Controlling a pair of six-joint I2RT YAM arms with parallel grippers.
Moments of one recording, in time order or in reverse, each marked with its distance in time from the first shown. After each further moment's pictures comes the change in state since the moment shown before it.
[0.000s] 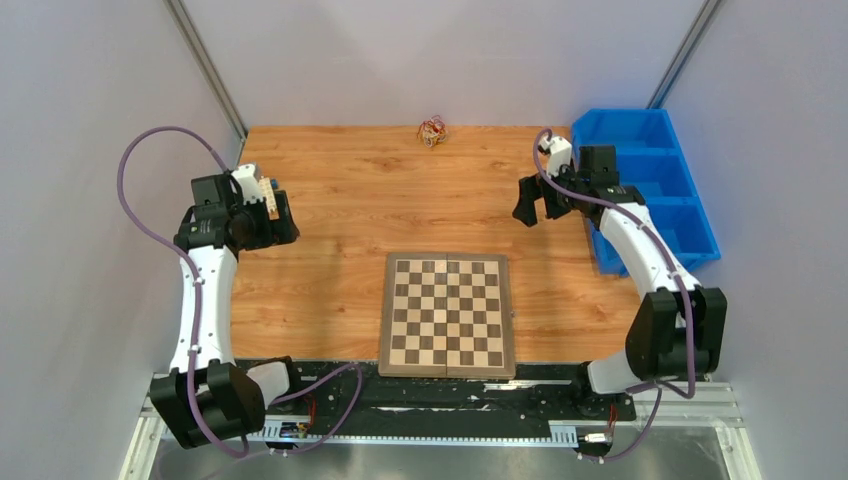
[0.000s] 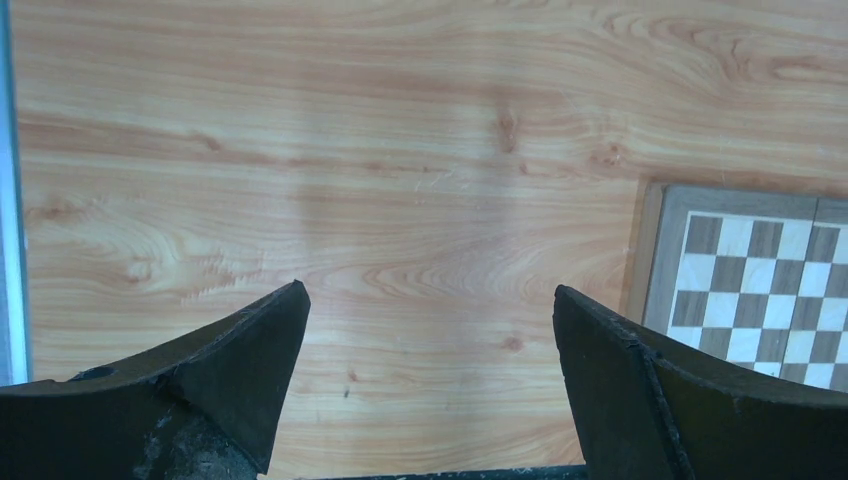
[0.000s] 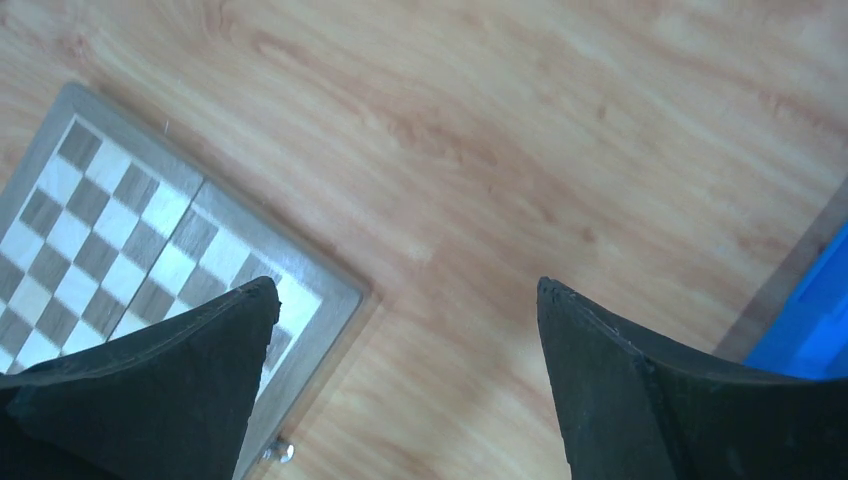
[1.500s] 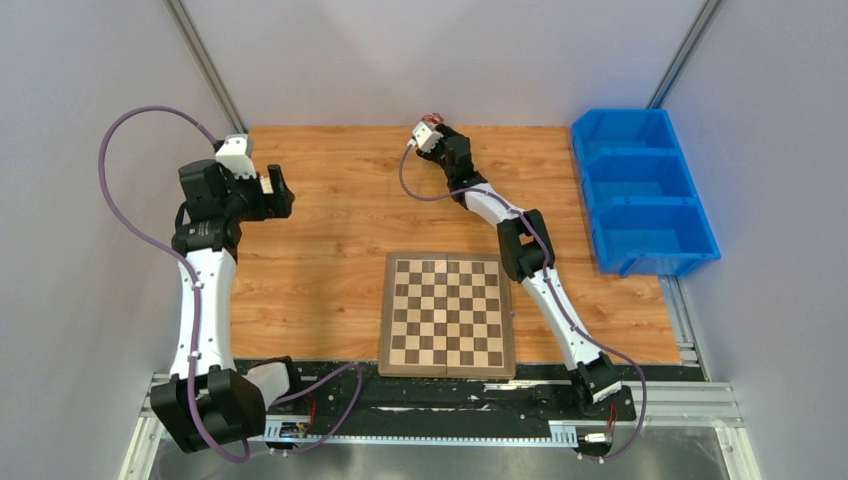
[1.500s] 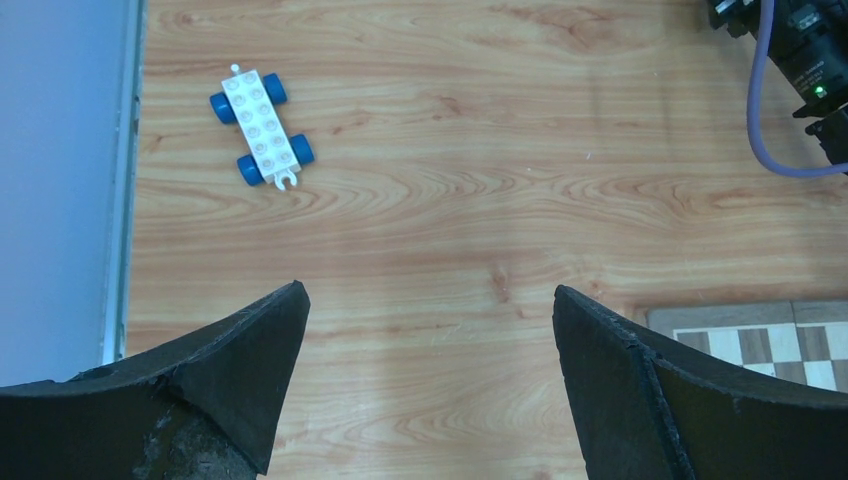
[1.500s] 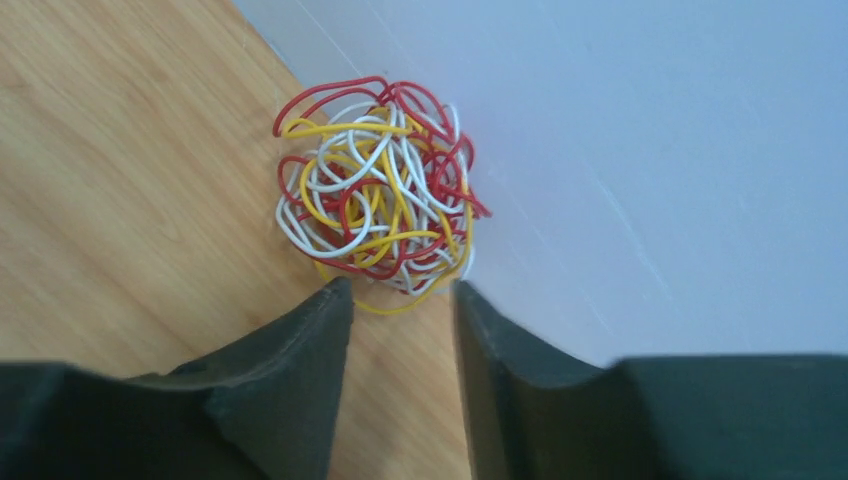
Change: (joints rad) left arm 0.000 -0.017 0.021 0.313 0.067 0.038; right arm 0.355 1.530 1.368 0.866 0.542 -0.554
